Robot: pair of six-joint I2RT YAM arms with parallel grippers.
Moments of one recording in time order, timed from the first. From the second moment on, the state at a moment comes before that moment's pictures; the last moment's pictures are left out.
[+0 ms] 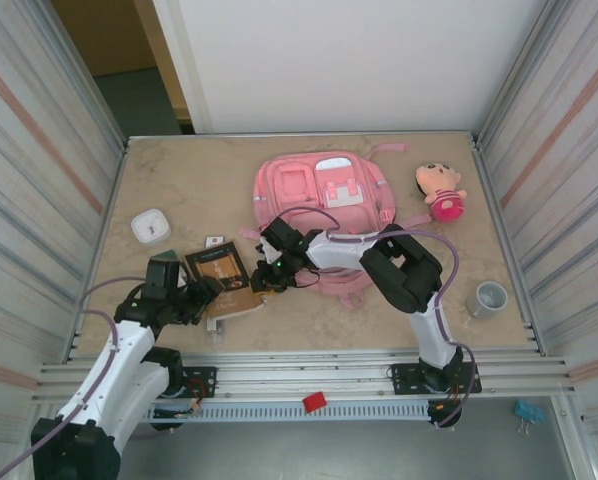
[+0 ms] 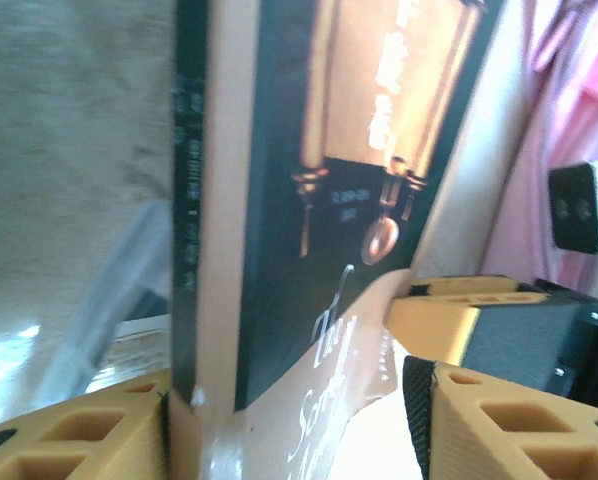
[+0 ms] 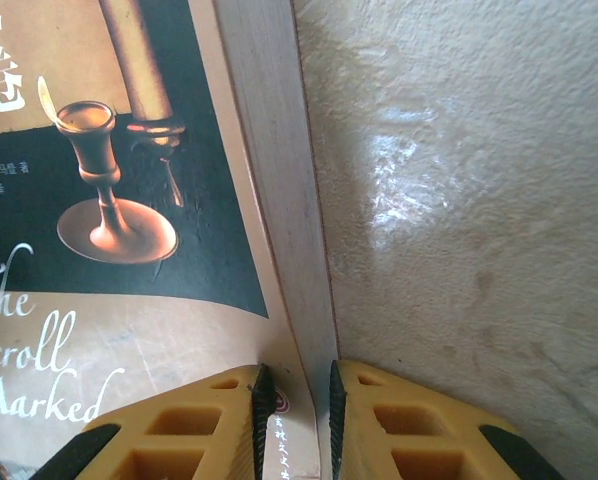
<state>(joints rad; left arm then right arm) -0.17 0.73 0.39 -0.64 0.36 -0.97 0.91 2.09 1.33 -0.31 -0.56 0.76</state>
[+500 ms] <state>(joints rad) -0.30 0.89 0.50 -0.57 0.28 -0.88 0.90 2.01 1.21 -0.20 -0.56 0.80</state>
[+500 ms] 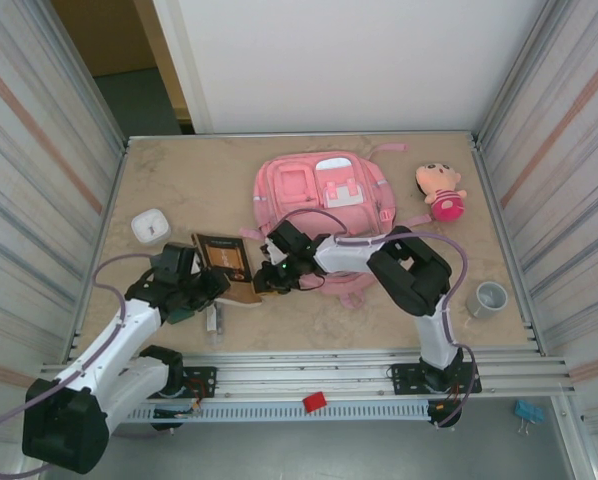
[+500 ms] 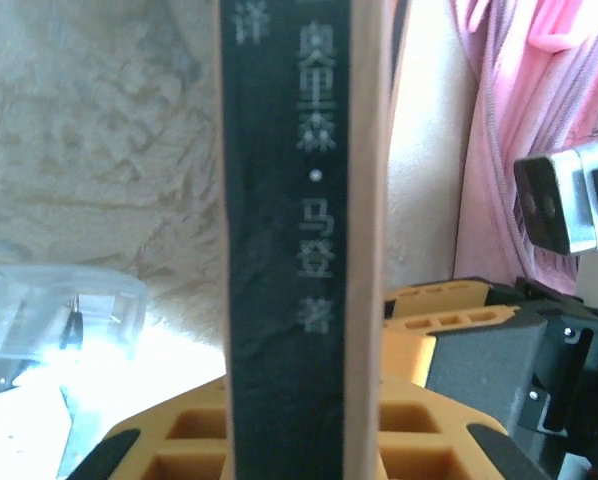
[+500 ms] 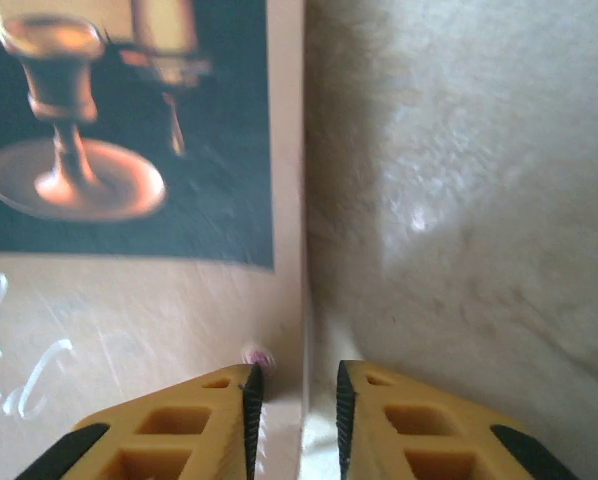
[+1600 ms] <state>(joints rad) -0.53 1.00 0.92 0.08 0.93 -0.45 0.57 0.88 0.80 0.06 -0.55 0.65</state>
